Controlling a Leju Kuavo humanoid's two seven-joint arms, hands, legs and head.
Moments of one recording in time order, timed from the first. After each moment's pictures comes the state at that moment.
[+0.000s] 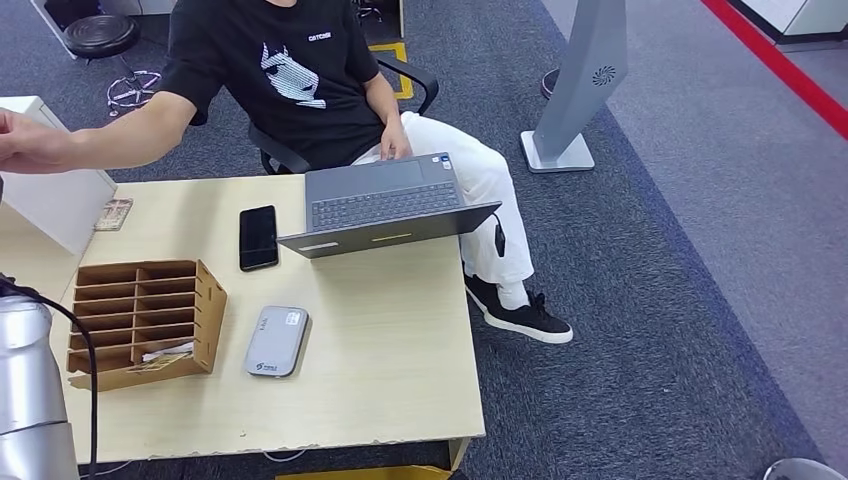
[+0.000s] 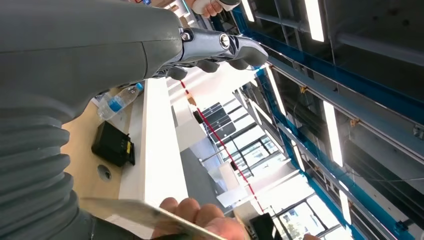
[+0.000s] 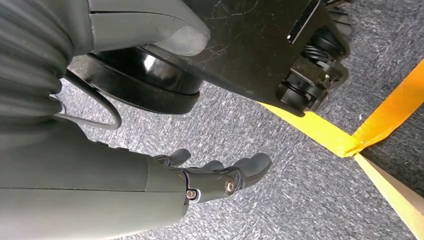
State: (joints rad) left arm -0.59 0.14 0.12 -1.26 -0.67 0.60 -0.16; right arm 0.01 0.06 0.23 -0.41 0.38 -0.24 0.15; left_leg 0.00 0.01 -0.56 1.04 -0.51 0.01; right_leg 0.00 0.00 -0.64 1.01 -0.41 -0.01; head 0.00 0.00
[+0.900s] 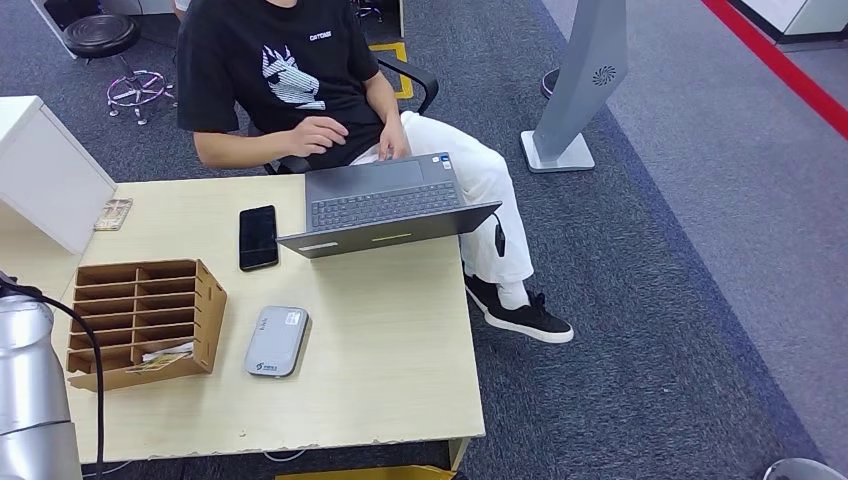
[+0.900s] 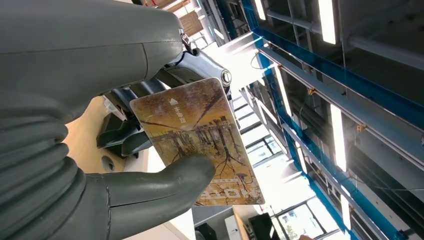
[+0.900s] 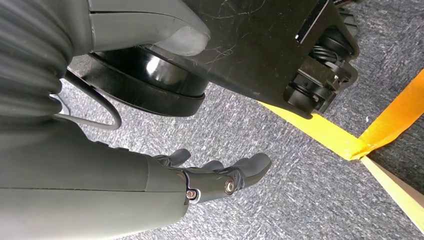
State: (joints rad) left arm -0.59 0.13 0.12 -1.26 -0.62 0.63 -0.16; right arm 0.01 0.06 0.23 -0.40 0.36 -0.24 0.16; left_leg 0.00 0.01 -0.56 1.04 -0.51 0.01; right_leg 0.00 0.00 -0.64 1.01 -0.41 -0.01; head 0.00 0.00
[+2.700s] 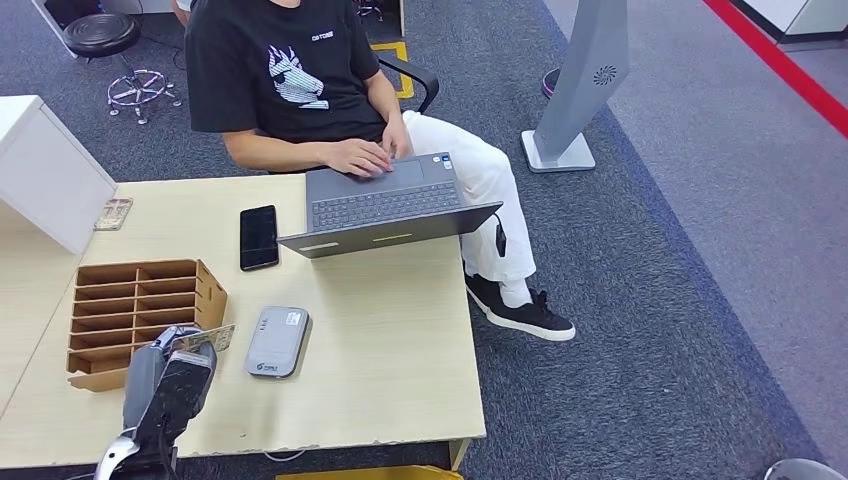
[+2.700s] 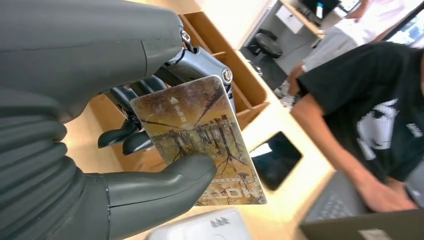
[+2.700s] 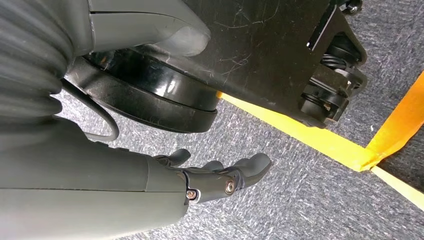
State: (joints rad) left arm 0.07 0.09 -0.21 -1.55 -0.53 0.26 -0.05; right arm 0.06 0.05 0.22 -0.45 0.26 -0.24 0.14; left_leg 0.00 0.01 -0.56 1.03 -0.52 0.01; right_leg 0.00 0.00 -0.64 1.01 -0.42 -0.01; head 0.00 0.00
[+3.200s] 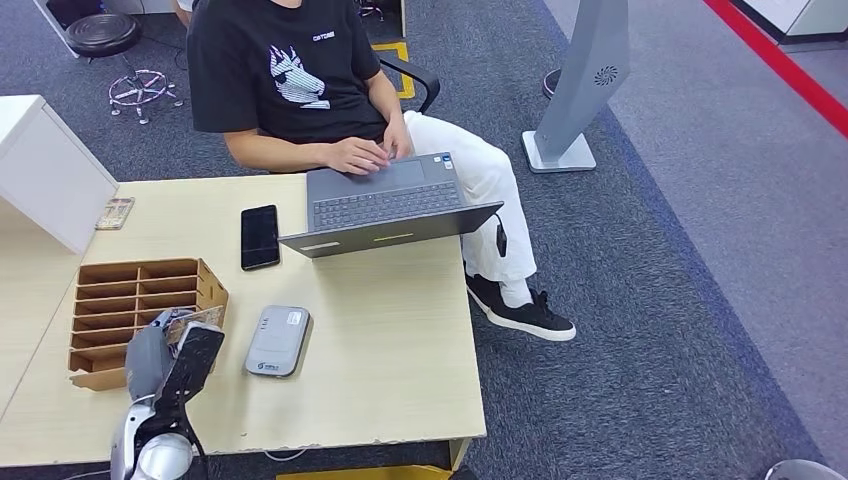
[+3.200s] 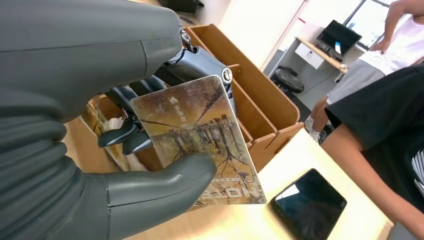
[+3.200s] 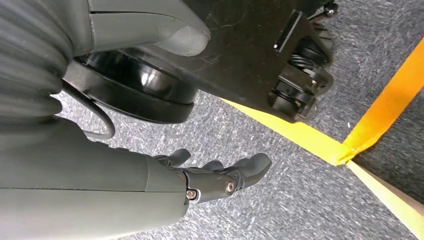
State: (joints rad) left arm -0.16 0.05 -0.14 -1.13 -0.63 0.44 -0.14; right arm 0.01 0.05 0.26 -0.44 0.25 -0.24 0.13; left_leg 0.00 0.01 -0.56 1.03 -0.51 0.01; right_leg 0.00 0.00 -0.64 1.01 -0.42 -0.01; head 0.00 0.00
